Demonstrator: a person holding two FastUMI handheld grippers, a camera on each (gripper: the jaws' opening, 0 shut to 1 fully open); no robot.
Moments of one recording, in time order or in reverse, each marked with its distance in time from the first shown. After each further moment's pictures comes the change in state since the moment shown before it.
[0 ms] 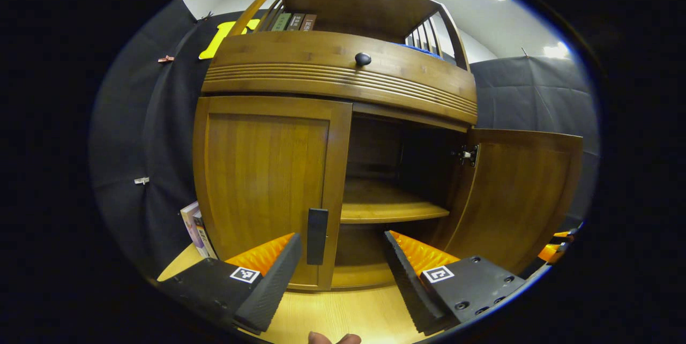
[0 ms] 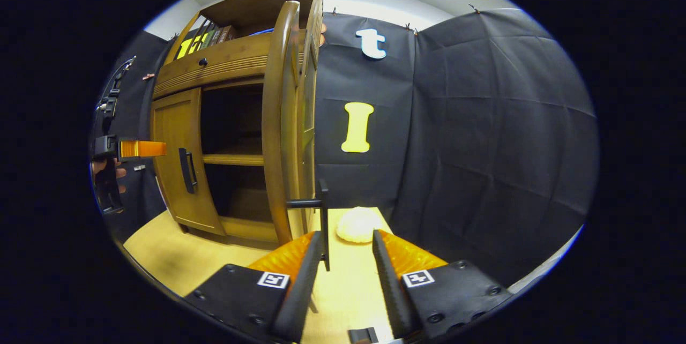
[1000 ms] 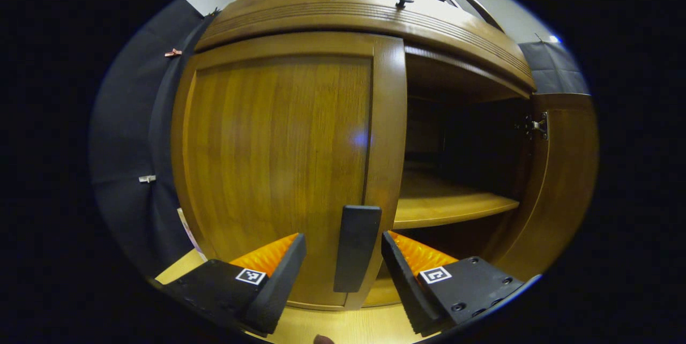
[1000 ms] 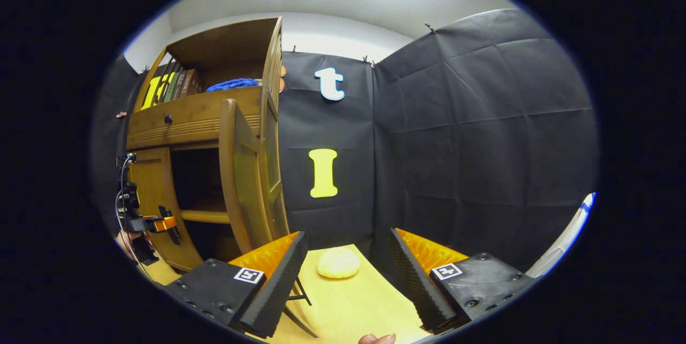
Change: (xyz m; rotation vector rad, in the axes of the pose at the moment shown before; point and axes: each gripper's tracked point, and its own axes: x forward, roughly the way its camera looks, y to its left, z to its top) left arm 0.120 0.054 -0.049 0.011 0.016 0.125; right arm 0.001 -0.028 0.064 0.115 -0.199 -0.144
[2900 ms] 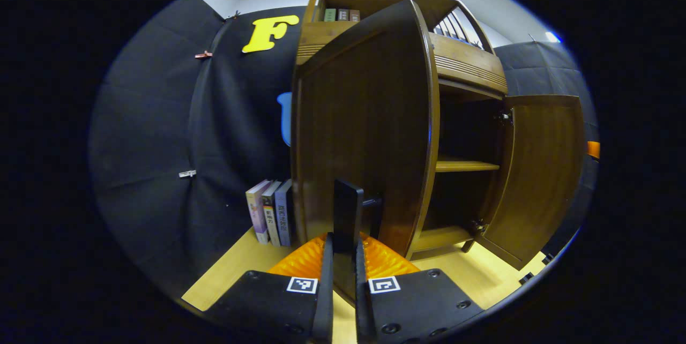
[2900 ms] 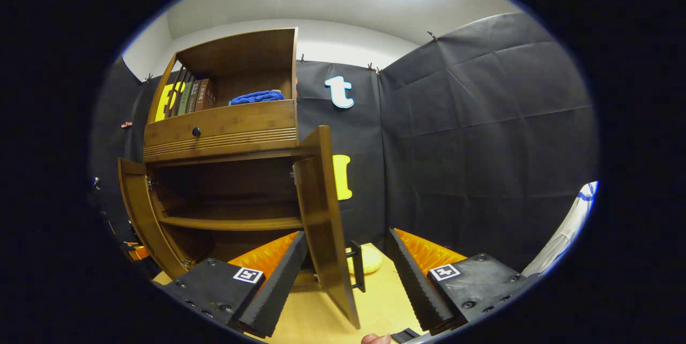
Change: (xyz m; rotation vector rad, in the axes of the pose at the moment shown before) left arm -0.202 0.133 -0.030 0.040 0.018 0.067; right arm -0.065 0.092 0.023 0.083 -0.015 0.036
